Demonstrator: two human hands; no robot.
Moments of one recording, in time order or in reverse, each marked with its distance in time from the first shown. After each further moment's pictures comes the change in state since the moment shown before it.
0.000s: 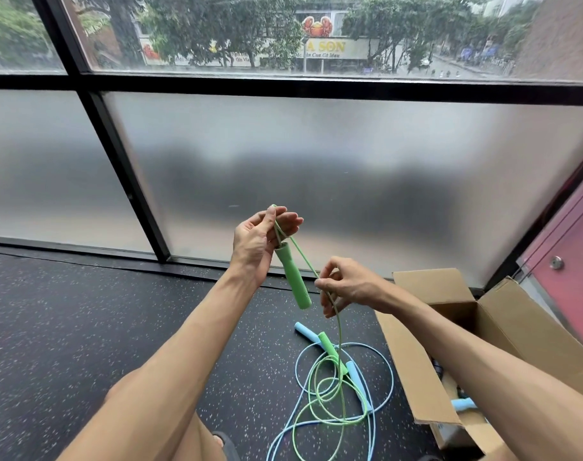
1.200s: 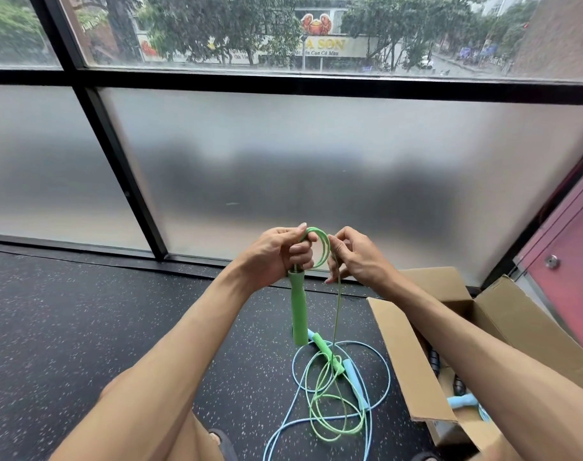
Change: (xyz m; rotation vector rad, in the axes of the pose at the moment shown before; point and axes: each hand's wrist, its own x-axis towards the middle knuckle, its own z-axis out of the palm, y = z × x) left_hand -0.012 -0.004 0.008 0.132 -0.486 -0.391; right_hand 0.003 -0.018 -0.012 0.105 0.268 -0.256
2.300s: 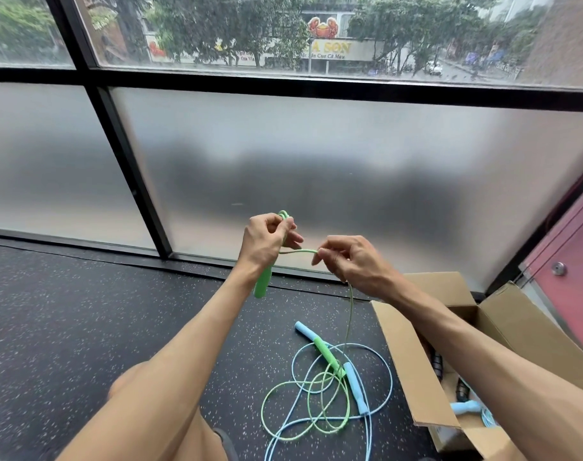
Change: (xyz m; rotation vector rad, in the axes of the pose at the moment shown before) left_hand 0.008 0.000 -0.027 0.621 0.574 0.343; right_hand -0.010 -0.017 0.005 -0.344 -0.138 -0.266
